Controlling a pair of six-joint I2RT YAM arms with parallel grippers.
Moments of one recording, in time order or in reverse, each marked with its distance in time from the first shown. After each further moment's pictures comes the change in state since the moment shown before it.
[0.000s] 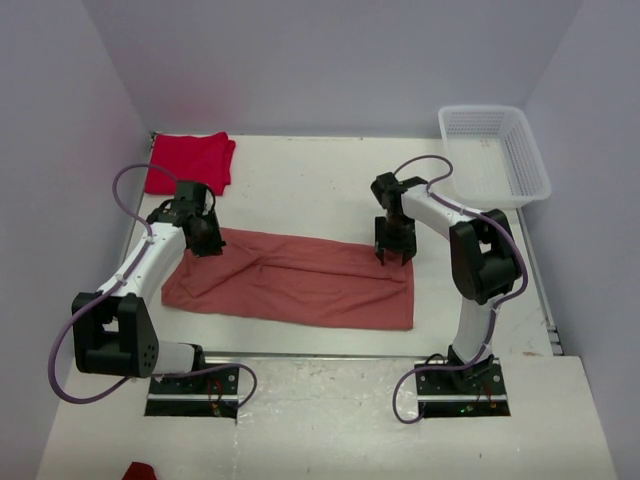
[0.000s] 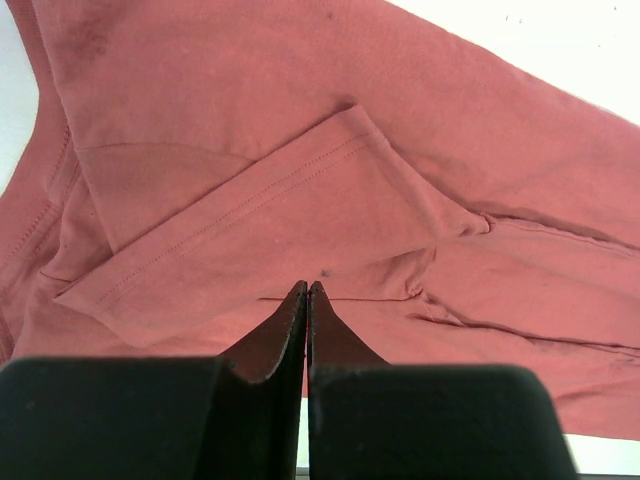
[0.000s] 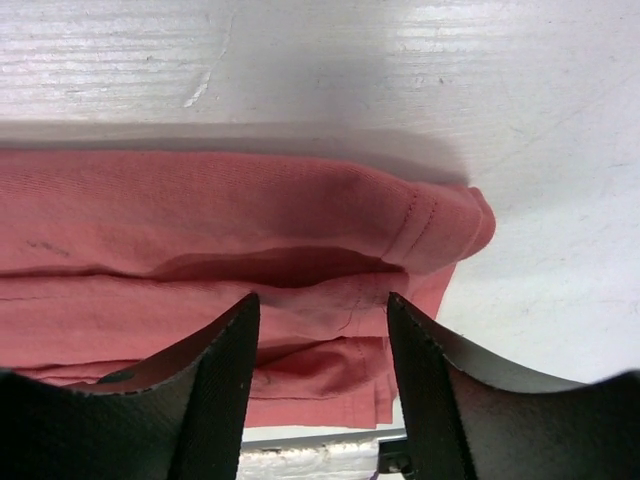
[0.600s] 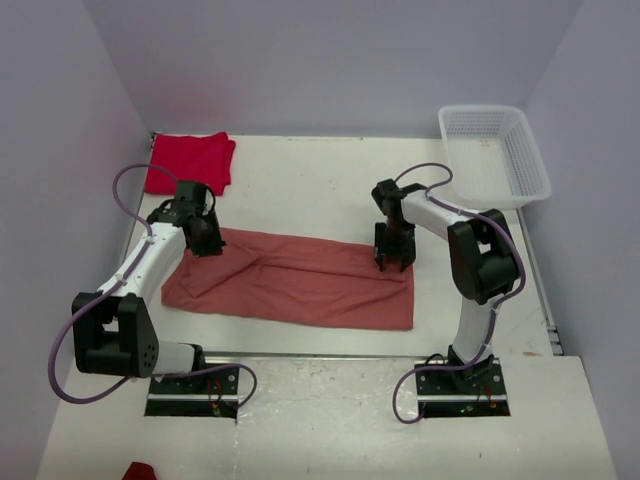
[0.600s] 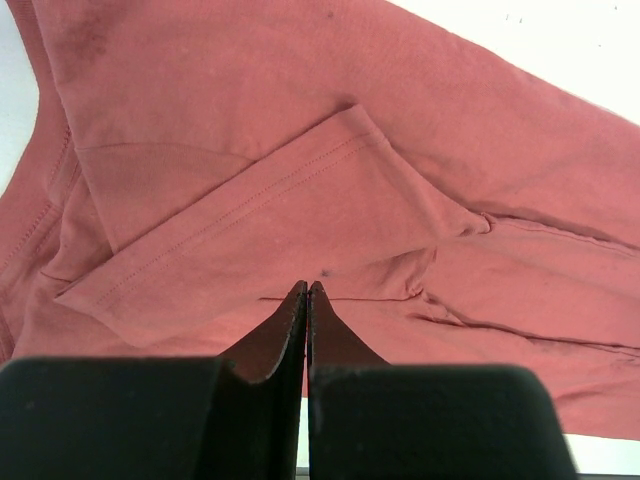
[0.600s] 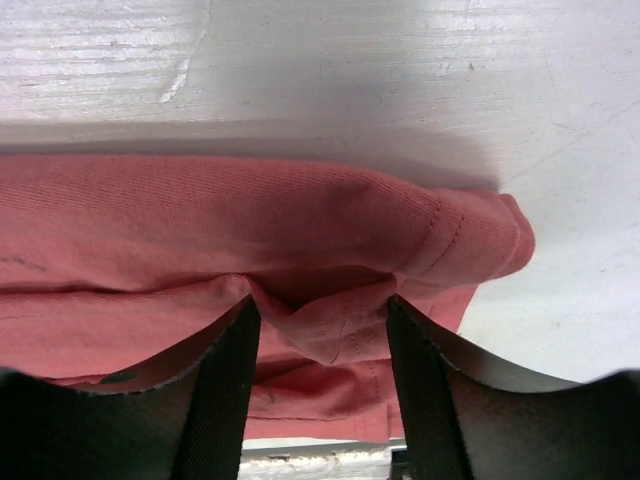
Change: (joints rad) left arm 0.000 0.000 0.000 0.000 0.000 0.001; right arm 0.000 0.000 -0.066 0.052 -0.034 0.021
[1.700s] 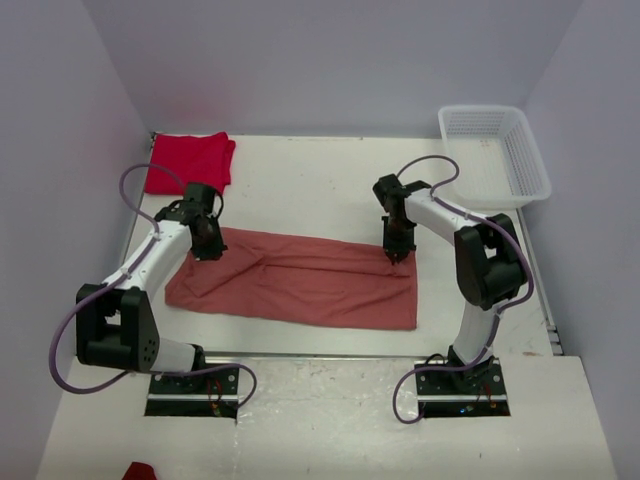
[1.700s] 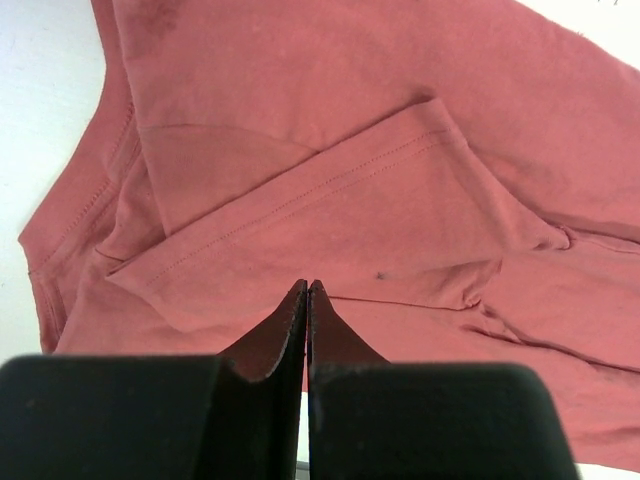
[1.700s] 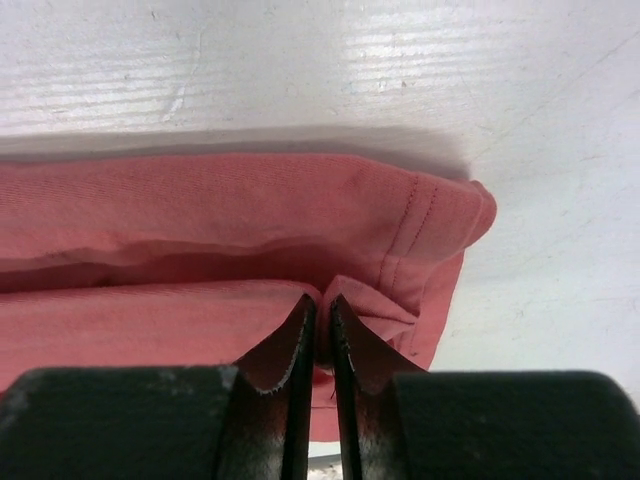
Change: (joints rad) left arm -0.039 0.031 0.000 -0.035 -0.122 -0.020; right arm 0.000 -0.052 -0.003 0.011 0.075 0.024
